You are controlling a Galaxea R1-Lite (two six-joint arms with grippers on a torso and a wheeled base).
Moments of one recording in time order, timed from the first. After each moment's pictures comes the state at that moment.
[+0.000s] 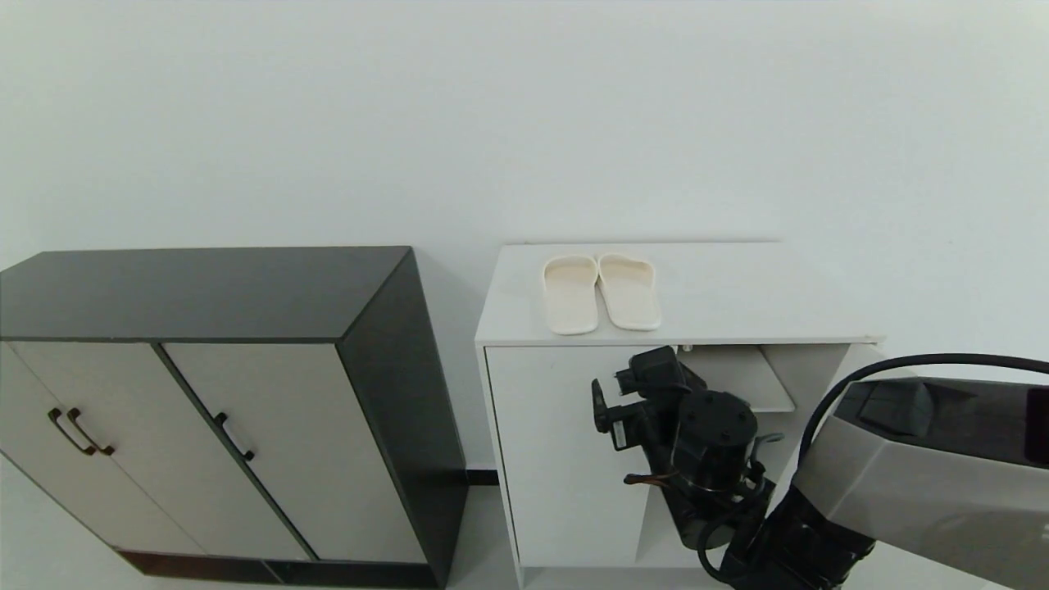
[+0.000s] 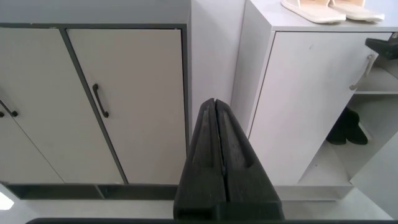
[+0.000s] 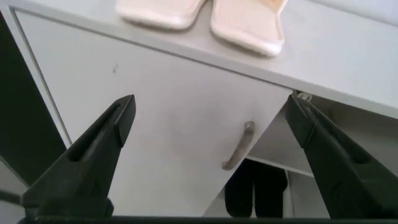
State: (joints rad) left arm 0.00 0.00 0.00 0.00 0.03 -0.01; right arm 0.78 2.24 -0.80 -1.50 -0.62 -0.20
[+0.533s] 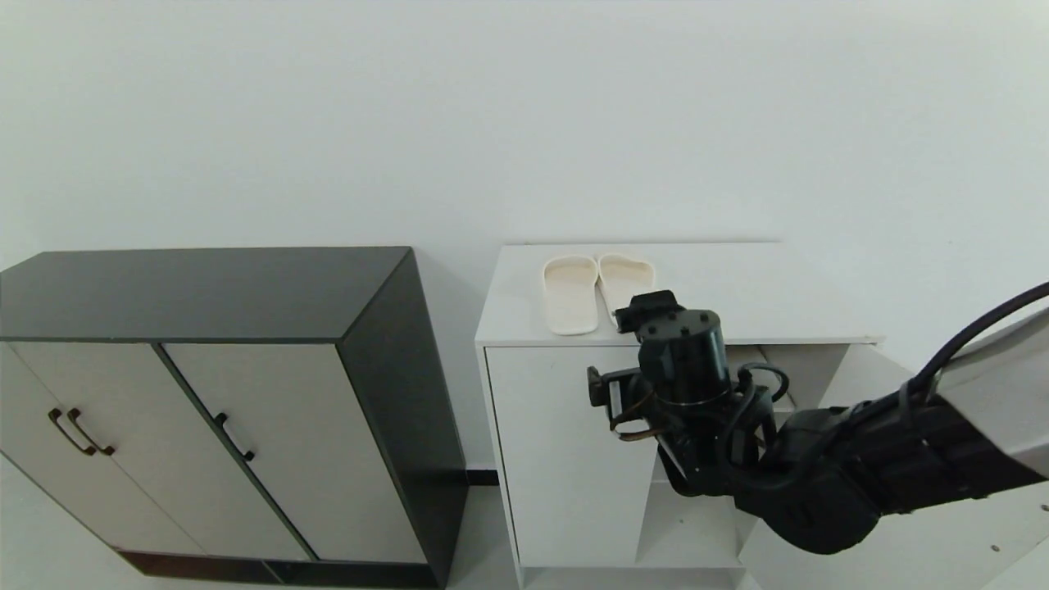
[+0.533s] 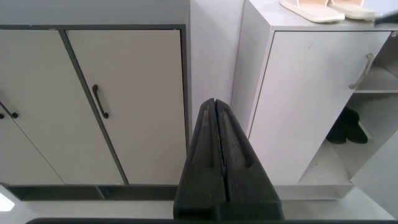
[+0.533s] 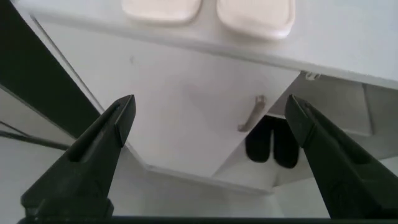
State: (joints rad) left arm 0.00 0.00 0.00 0.00 0.03 0.00; right arm 0.81 2.00 -1.06 -0.63 -0.62 0.14
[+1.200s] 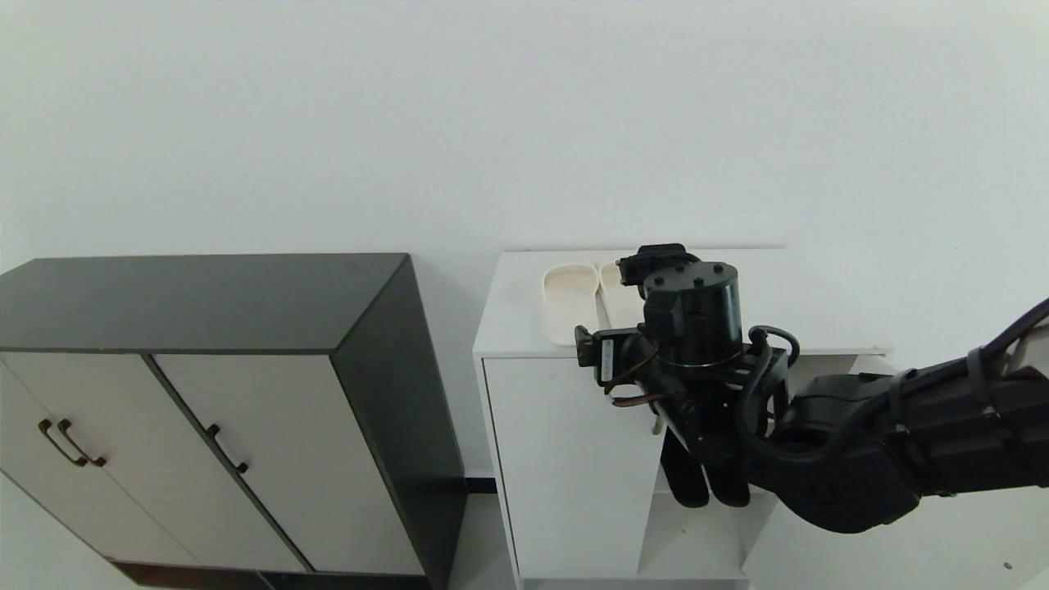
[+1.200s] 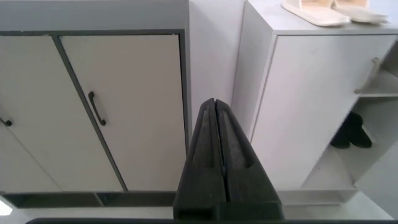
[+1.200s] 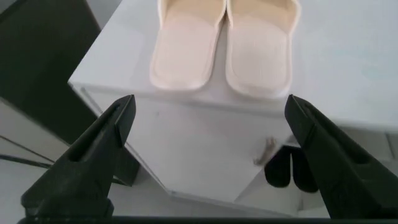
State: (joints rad) left arm 0.00 0.00 0.00 0.00 0.03 0.00; right arm 0.82 1.95 -1.15 -0.58 -0.63 0.20
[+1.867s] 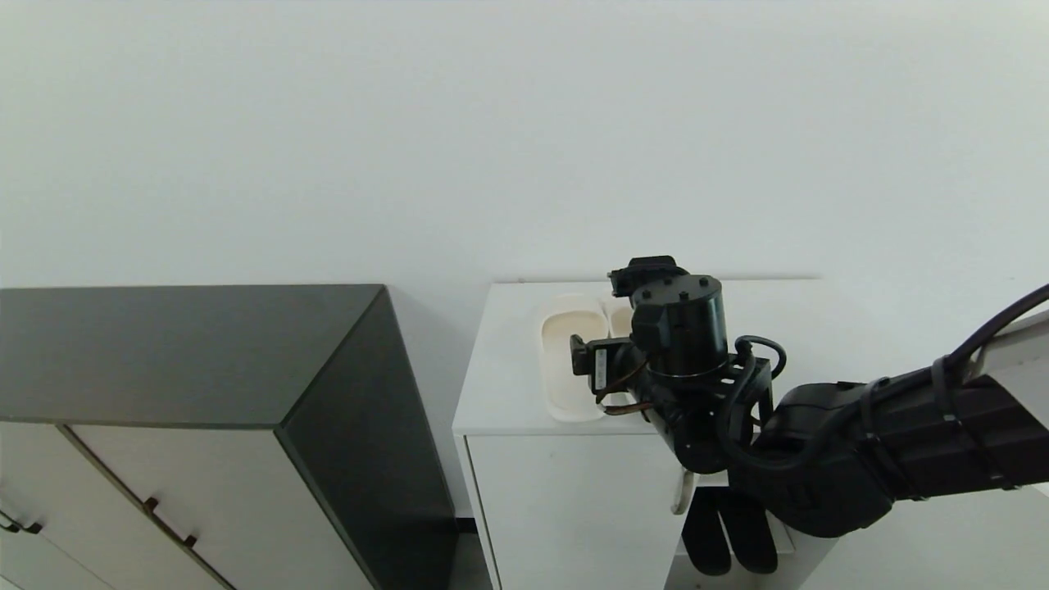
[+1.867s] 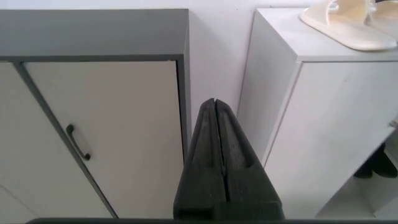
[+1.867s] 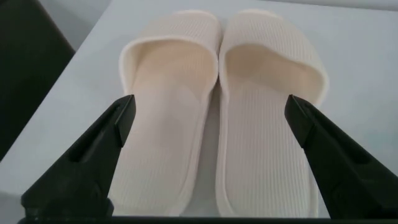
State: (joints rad) left arm 0.00 0.00 0.00 0.00 0.03 0.00; right arm 0.83 1.98 -1.15 -0.60 -0.63 0.20
